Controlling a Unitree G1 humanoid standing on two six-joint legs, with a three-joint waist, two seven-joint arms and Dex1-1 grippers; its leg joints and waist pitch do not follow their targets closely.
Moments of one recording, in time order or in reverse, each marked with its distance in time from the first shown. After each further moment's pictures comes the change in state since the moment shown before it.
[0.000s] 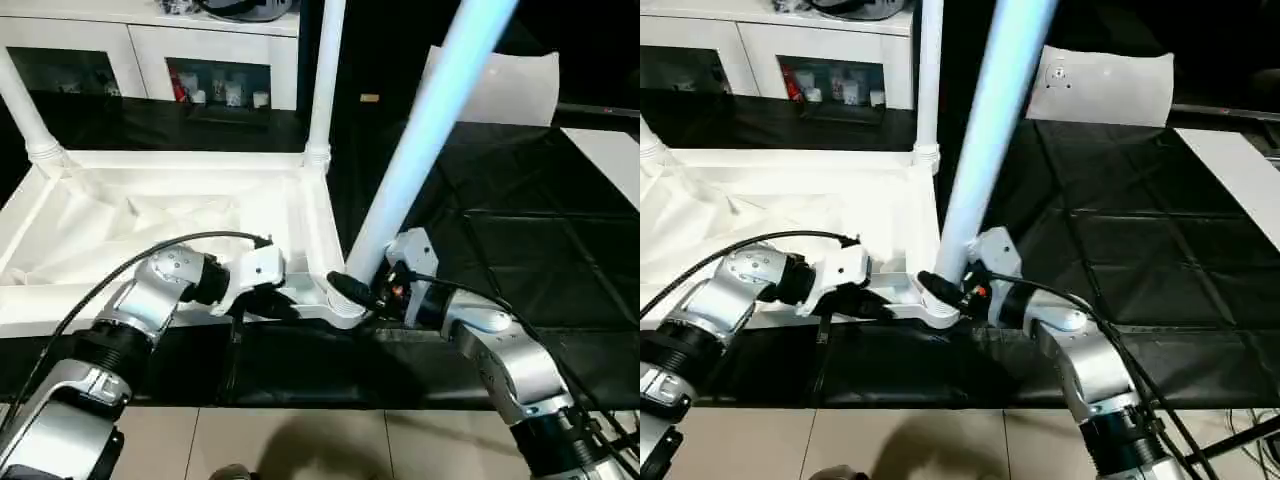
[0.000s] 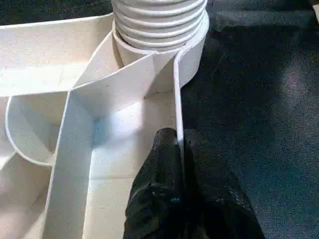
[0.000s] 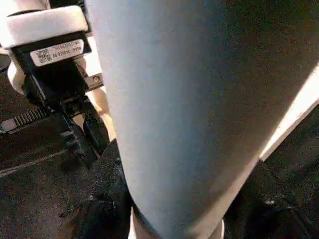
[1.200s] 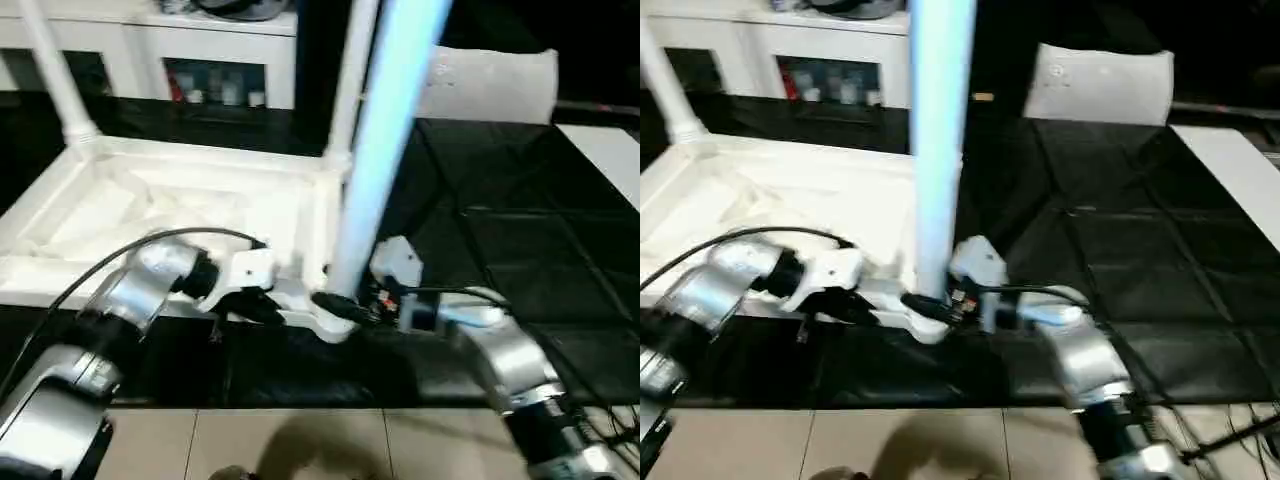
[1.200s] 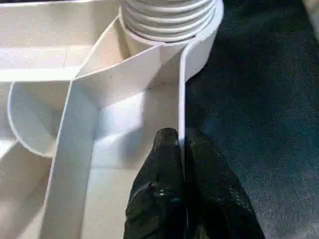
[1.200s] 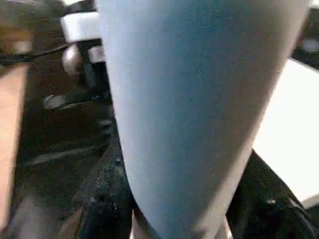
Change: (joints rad) left arm 0.010 0.061 0.013 -0.053 0.044 0.023 -0.050; right arm -0.046 0.053 0.052 0.110 -0.044 -0.152 0.119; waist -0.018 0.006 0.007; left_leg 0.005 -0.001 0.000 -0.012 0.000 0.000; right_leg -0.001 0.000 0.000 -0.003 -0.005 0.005
